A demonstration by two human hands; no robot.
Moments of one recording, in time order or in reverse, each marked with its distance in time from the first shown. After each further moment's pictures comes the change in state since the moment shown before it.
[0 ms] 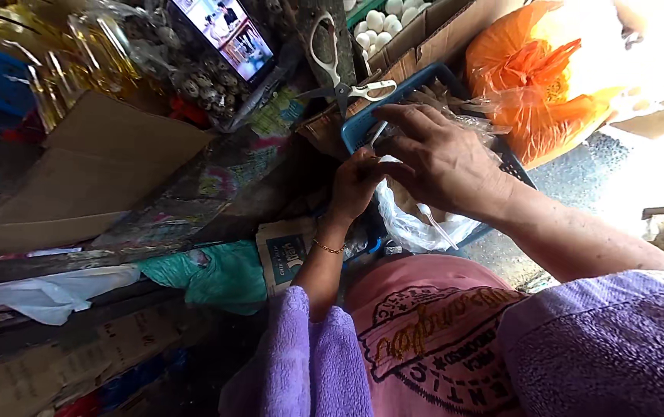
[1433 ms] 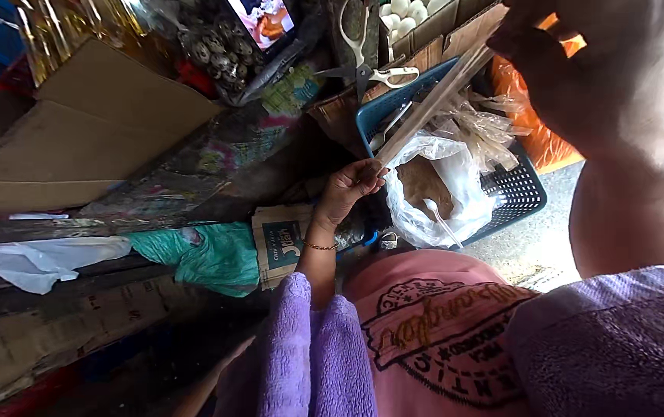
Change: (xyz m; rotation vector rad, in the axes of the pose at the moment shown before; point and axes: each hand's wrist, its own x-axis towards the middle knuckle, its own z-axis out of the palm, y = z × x) left_hand -0.041 -0.019 -0.039 -0.453 -0.051 -0.378; right_hand 0.019 0.031 -0.070 -0.007 0.225 0.104
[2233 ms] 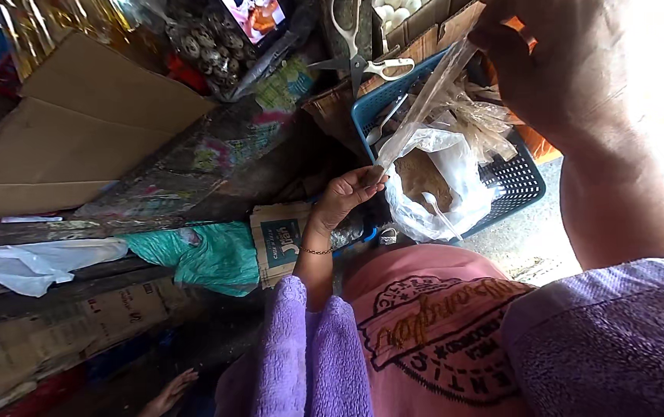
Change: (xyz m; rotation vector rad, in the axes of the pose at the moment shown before) left_hand -0.016 -0.003 -0.006 0.027 -0.141 -0.054; right_hand -0.002 -0.003 0.013 -0.108 -0.096 0.130
